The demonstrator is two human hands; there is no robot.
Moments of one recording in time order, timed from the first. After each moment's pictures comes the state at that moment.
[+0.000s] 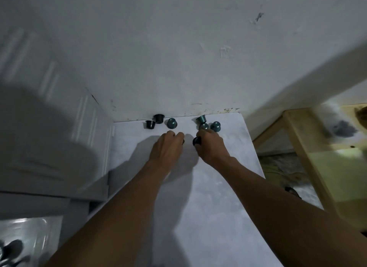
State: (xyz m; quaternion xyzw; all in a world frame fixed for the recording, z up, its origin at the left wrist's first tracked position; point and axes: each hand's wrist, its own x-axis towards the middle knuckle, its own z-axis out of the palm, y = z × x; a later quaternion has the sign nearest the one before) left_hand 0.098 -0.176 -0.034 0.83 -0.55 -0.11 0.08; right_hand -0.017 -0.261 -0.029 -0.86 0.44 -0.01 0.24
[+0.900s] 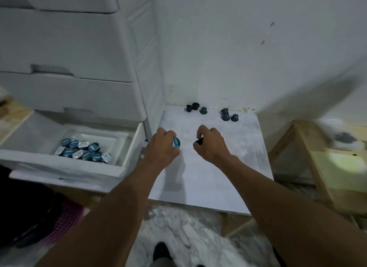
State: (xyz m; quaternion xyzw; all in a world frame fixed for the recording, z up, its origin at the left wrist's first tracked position) left_hand -0.010 0.077 0.065 0.91 -0.37 -0.07 0.19; right_hand -0.111 -0.052 0.060 -0.91 0.31 -0.09 0.28
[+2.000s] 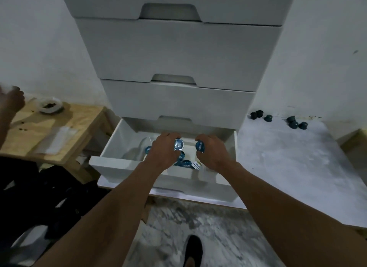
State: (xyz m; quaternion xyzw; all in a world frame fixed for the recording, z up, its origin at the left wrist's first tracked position) left_hand 0.231 0.315 0.072 0.88 -0.40 -0.07 0.24; right_hand 0.124 0.181 0.051 -0.92 0.28 -0.09 0.25
